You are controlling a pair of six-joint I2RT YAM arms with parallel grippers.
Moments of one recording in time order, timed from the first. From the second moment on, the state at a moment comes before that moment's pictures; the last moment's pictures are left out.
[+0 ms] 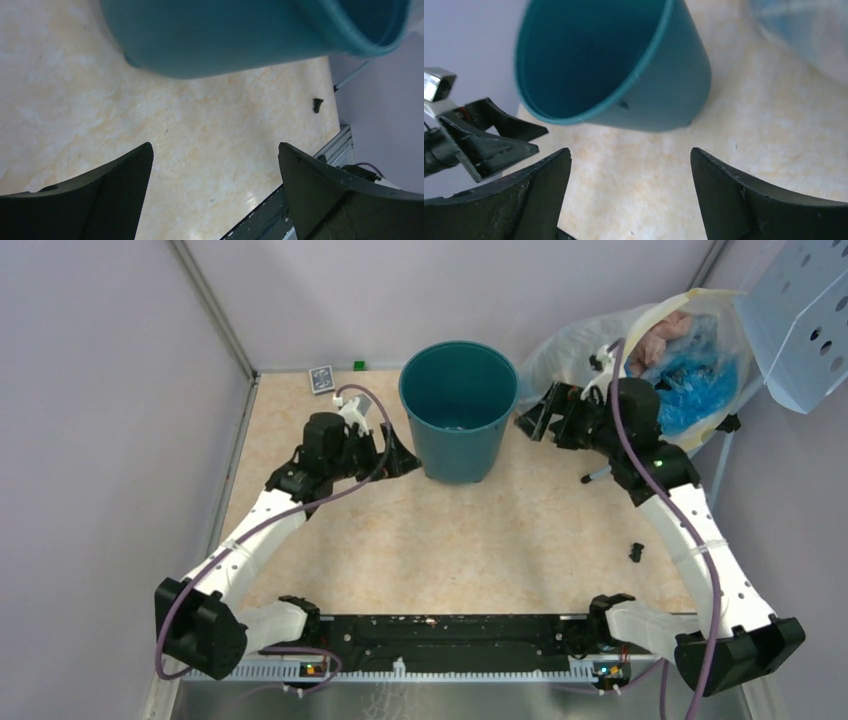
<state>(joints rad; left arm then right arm) -0.39 1.18 0.93 -0.30 0.38 -0.58 0.30 1.09 1.17 -0.52 -0.22 0.51</state>
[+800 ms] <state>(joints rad) -0.39 1.21 1.15 -0.23 0.41 -0.65 -0.06 1.27 1.83 -0.89 0.20 0.59</state>
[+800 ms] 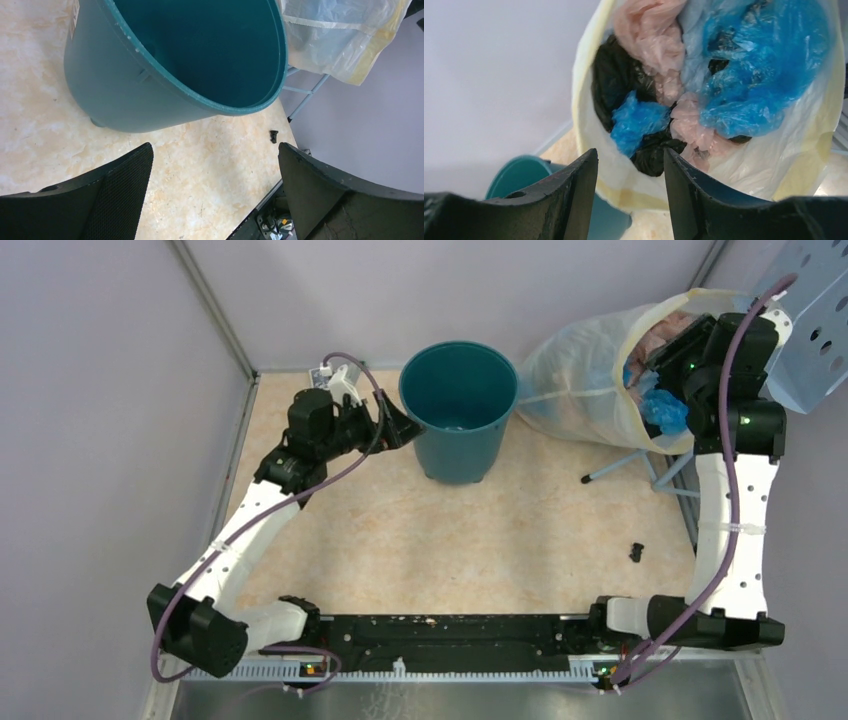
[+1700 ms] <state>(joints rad) -0.39 1.06 1.06 -0.30 0.28 -0.50 -0.17 1.53 1.70 -0.59 0.20 0.81</state>
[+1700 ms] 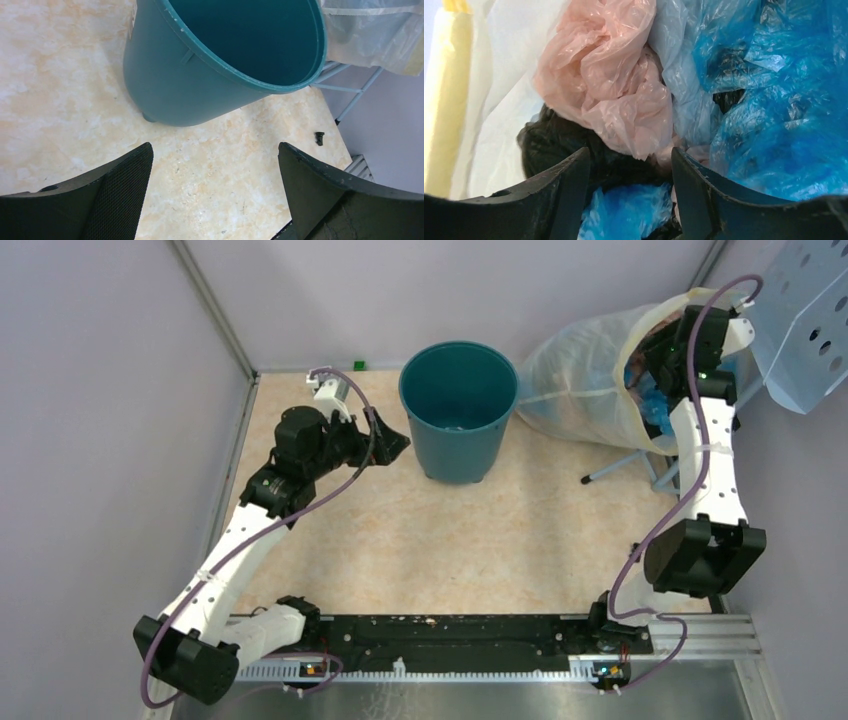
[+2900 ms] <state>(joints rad) -0.39 1.10 1.12 -0.31 0.23 -0.44 -0.12 1.57 1.87 -0.71 0.28 0.62</state>
